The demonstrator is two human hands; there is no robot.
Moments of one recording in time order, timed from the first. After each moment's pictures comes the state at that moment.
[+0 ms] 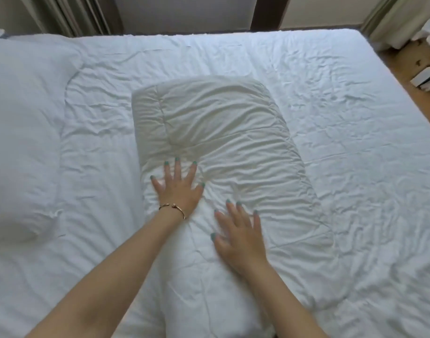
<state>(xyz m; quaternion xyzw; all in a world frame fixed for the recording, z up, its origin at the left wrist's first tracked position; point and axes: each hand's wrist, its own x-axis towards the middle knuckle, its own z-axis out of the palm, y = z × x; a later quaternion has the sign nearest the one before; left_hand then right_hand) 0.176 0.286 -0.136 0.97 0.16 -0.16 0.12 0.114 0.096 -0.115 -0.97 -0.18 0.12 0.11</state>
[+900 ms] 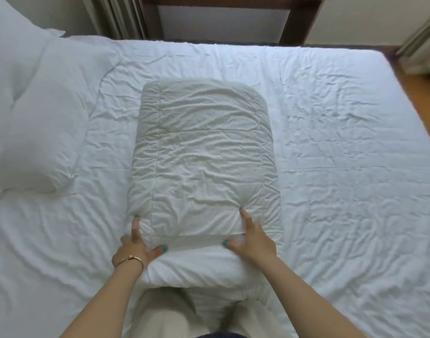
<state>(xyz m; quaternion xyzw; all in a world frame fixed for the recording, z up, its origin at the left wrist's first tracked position) -0.027 0.201 -0.081 0.78 0.48 -0.32 0.24 0.123 -0.062 -0.083 -0.91 -0.09 0.37 0.17</state>
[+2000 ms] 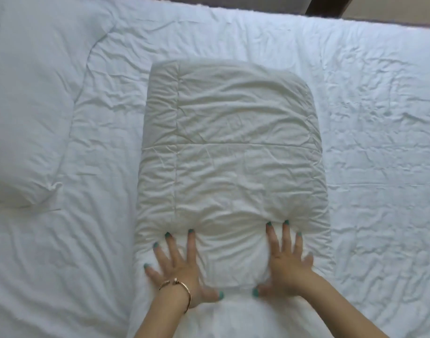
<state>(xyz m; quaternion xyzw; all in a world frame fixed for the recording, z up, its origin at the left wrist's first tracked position) 0.076 0.195 -0.093 0.78 0.32 -0.49 0.21 0.186 0.009 -0.111 -0.87 -0.11 0.48 -0.06</state>
